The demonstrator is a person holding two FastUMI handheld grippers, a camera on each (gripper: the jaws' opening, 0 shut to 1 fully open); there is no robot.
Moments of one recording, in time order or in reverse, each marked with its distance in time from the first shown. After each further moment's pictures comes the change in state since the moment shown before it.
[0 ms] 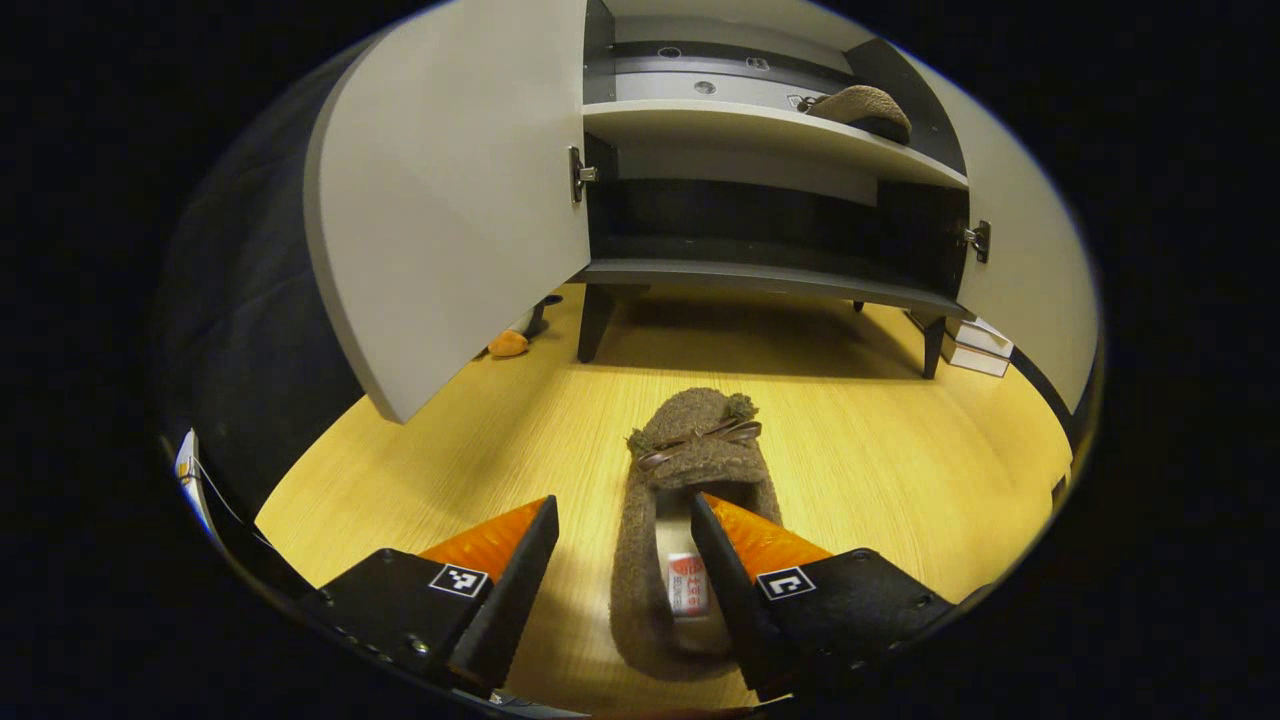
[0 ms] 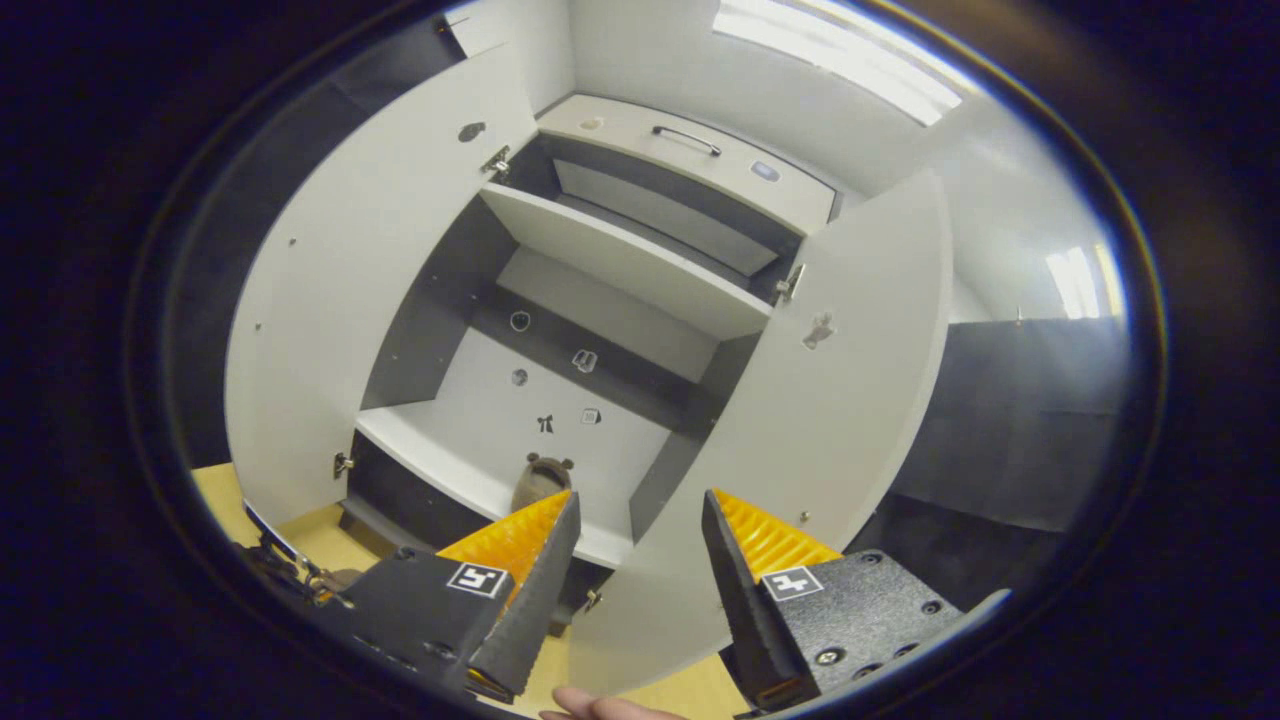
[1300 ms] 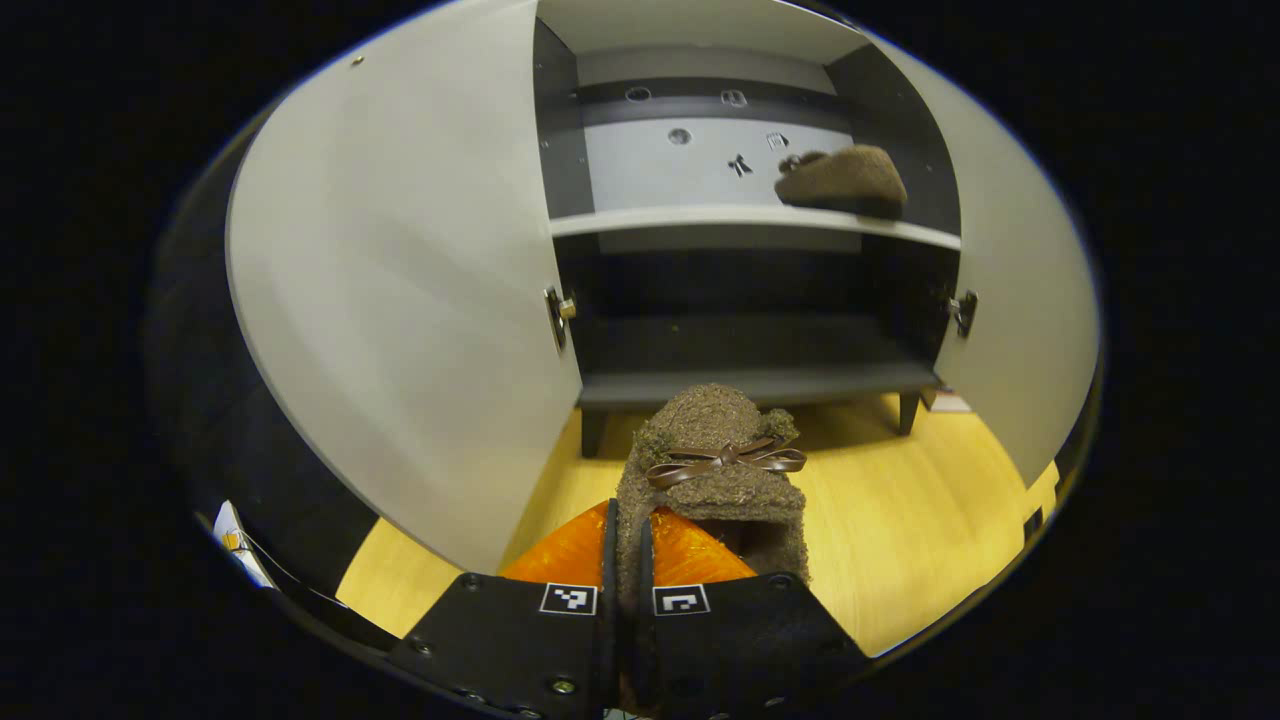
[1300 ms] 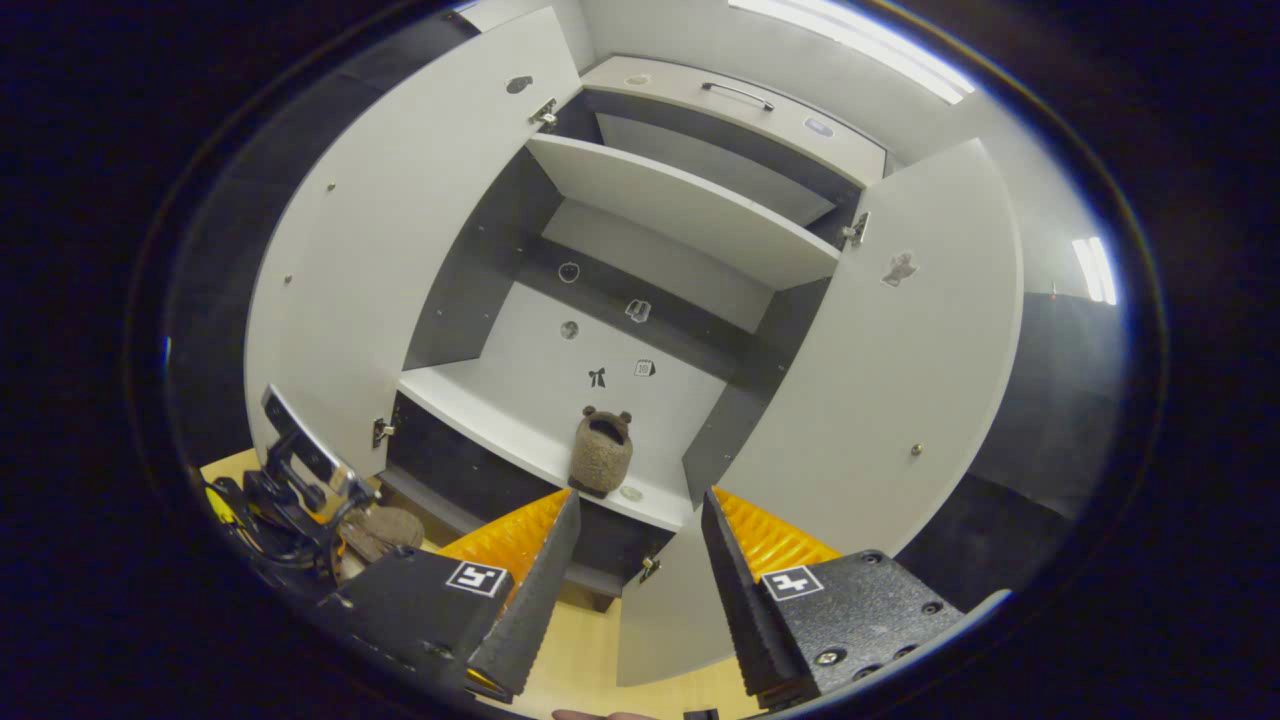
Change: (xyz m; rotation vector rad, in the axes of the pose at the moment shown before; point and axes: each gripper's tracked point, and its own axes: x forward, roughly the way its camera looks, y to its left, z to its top) left arm -0.076 -0.001 0.166 0.096 -0.119 0.066; right arm 0.011 0.040 -0.051 0.054 0.137 0.069
